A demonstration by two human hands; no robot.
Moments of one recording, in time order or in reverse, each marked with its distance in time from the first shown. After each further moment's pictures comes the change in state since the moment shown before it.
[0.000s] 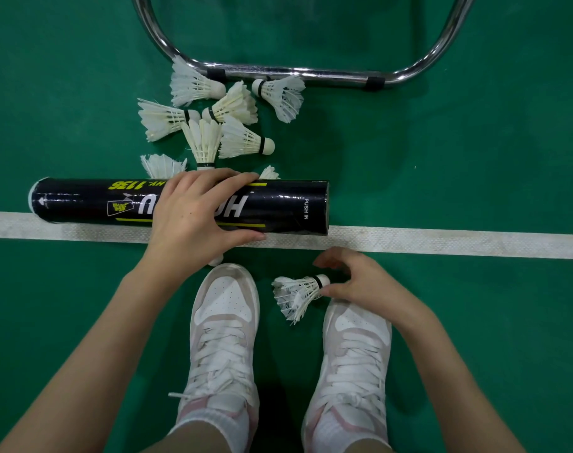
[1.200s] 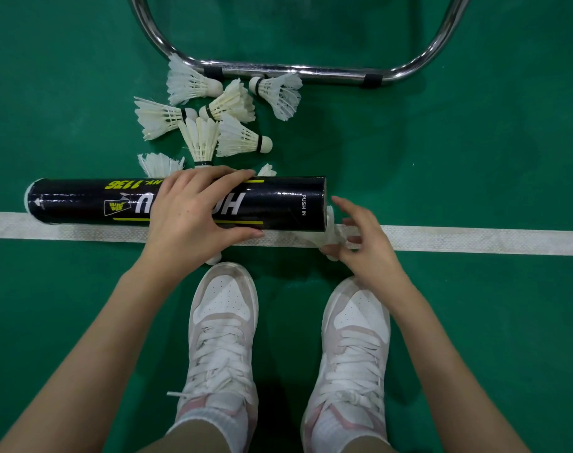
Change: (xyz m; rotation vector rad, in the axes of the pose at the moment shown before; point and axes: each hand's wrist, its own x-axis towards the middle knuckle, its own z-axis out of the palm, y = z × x) left_hand 0.001 0.000 0.000 0.007 0.002 -0.017; right_hand 0.016 0.005 -0.005 0.189 0.410 -0.147
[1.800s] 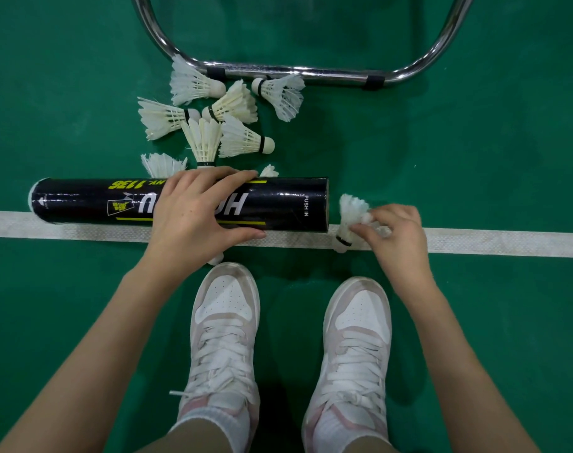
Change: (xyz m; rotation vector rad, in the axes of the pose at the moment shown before) left_hand 0.000 -0.001 -0.001 -0.006 -0.002 0.008; right_hand 0.003 -0.003 -0.022 -0.229 0.281 -0.014
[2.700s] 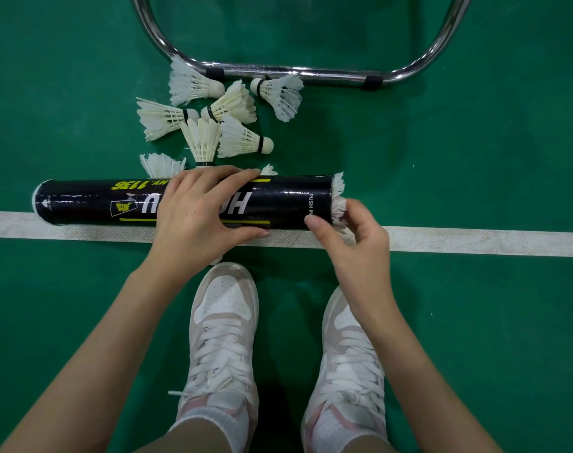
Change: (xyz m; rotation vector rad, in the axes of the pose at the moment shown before) left_hand 0.002 0.006 0.001 -0.004 0.001 0.004; right_hand -0.036 -0.073 0.018 0.665 0.002 0.066
